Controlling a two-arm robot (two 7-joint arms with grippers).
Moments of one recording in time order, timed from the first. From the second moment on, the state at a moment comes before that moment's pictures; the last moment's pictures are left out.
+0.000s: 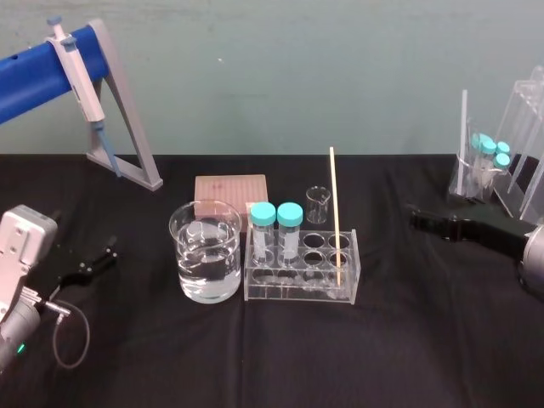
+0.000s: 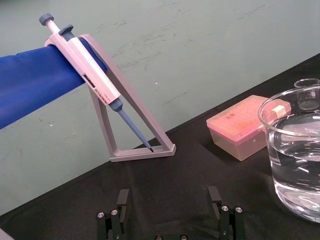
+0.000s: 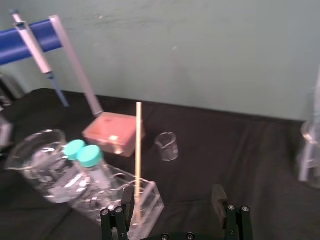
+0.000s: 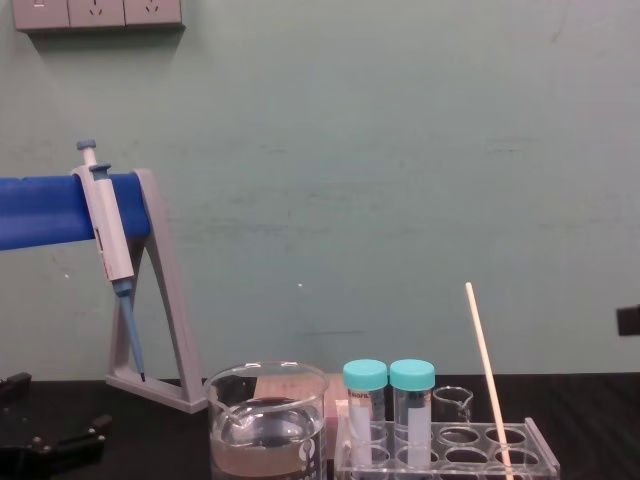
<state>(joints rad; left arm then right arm) -0.20 0.60 0.45 -1.41 -0.25 -0.12 0.03 0.17 0.67 -0.17 -1.75 0.77 0.53 0.19</state>
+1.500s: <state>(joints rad) -0.20 0.60 0.45 -1.41 -0.25 -0.12 0.03 0.67 0.46 -0.54 -1.22 0.78 0.60 0.32</state>
